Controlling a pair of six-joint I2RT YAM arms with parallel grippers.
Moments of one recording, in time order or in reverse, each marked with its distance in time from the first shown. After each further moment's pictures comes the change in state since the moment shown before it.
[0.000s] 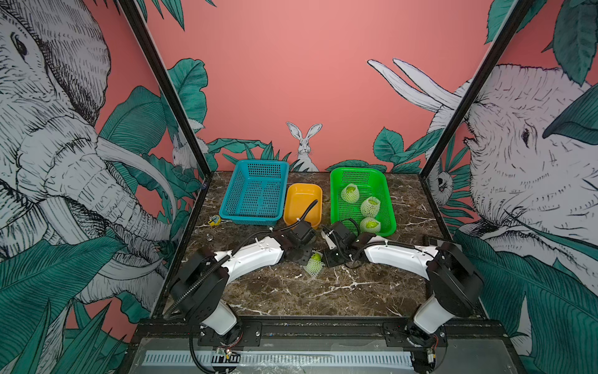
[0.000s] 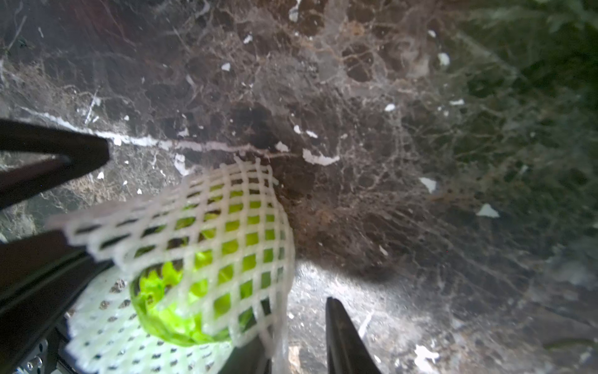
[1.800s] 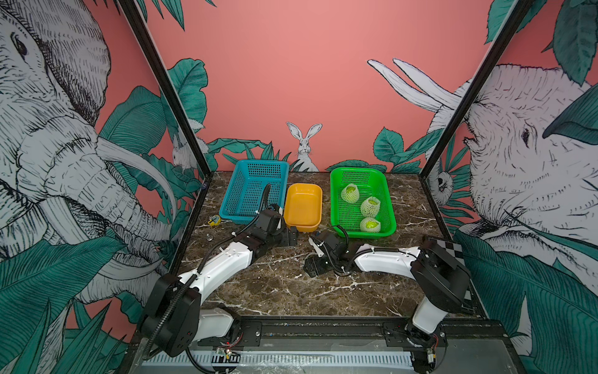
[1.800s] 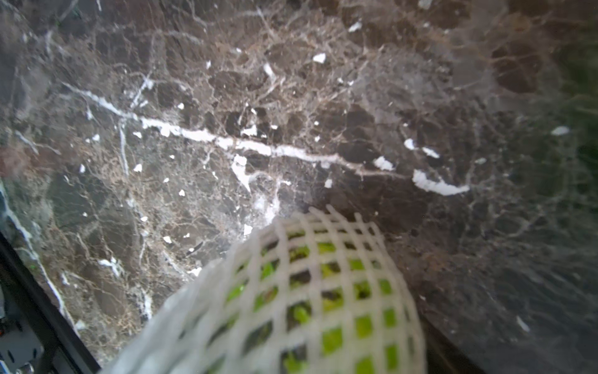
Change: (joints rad) left arm 0.319 -0.235 -0.181 0.287 0.140 -0.093; right arm 0.111 0.104 -0.040 0.231 0.014 0.013
